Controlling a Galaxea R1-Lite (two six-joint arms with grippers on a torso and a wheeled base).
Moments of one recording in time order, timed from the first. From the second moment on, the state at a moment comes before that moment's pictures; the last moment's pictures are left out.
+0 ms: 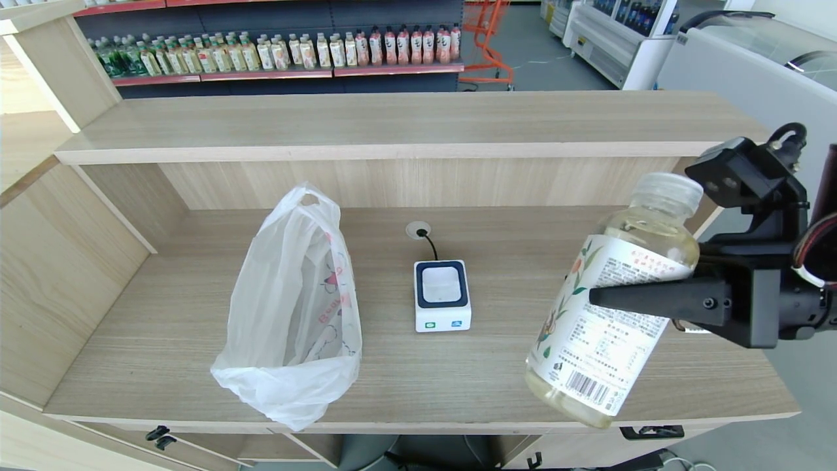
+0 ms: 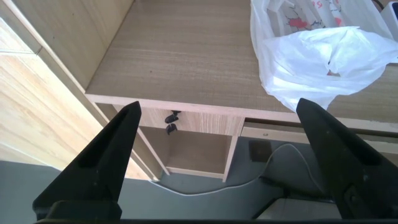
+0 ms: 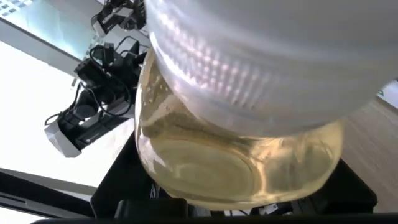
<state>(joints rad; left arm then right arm) 0.00 0.00 0.00 0.05 0.13 0.00 0.34 1.41 -0.78 -0.45 1.07 0.26</state>
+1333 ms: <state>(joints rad) 0.00 0.00 0.00 0.05 0.13 0.00 0.38 1.40 -0.78 -0.46 1.07 0.23</state>
